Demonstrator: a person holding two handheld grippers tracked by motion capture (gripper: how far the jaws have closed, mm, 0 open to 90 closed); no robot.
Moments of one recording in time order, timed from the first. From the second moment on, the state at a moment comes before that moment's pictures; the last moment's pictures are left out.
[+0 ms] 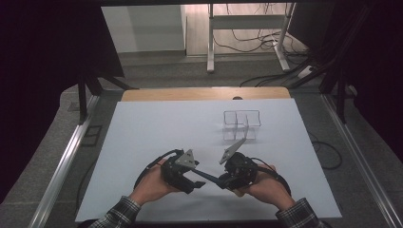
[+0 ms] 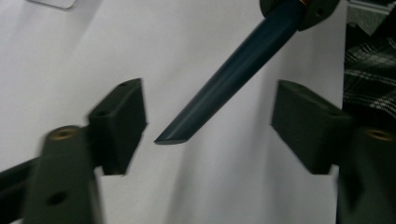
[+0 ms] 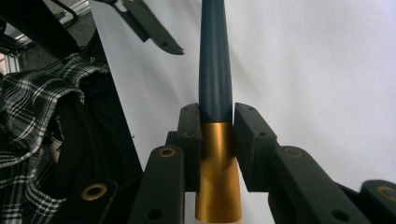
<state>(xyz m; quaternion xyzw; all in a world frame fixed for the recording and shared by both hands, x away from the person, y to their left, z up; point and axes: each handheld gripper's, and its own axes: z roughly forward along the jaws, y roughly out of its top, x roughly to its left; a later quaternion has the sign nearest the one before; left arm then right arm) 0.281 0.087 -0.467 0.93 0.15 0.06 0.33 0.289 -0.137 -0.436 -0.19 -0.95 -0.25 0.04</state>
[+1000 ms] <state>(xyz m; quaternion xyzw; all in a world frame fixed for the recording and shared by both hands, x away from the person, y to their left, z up) 0.272 0.079 -0.469 0.95 0.10 0.02 0.30 0.289 -0.136 -0.443 -0.17 -0.95 -0.27 -0.03</state>
